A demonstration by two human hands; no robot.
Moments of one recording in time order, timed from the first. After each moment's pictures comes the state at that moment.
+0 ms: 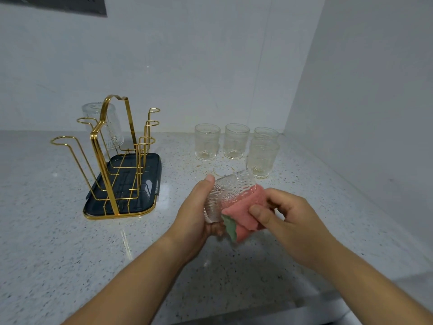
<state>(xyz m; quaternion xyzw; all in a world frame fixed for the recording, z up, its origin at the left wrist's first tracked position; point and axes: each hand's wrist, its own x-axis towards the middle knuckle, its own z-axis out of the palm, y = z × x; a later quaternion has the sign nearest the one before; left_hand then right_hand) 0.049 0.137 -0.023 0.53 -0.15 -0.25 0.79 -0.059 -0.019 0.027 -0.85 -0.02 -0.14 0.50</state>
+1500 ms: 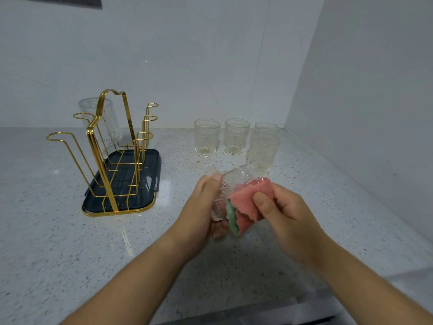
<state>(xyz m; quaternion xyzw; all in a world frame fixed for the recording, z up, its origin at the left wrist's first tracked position) 0.032 0.143 -0.007 0.55 -0.20 -0.26 0.77 -0.054 -0.012 0.018 -0.82 -0.06 -0.18 0.54</state>
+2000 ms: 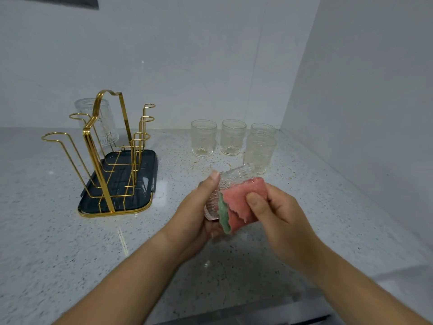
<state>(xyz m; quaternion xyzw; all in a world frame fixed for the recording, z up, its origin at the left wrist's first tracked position) 0.032 0.144 -0.002 0.50 -0.19 -0.32 0.78 -0.056 -0.005 0.016 -0.81 -0.07 -0.20 0.55</state>
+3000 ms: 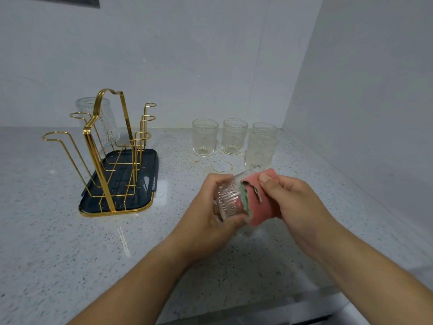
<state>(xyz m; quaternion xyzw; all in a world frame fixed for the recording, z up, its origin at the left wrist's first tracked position) 0.032 0.144 -0.019 0.67 -0.35 -0.11 0.65 -0.044 -0.019 0.034 -0.76 0.08 -0.15 0.63</state>
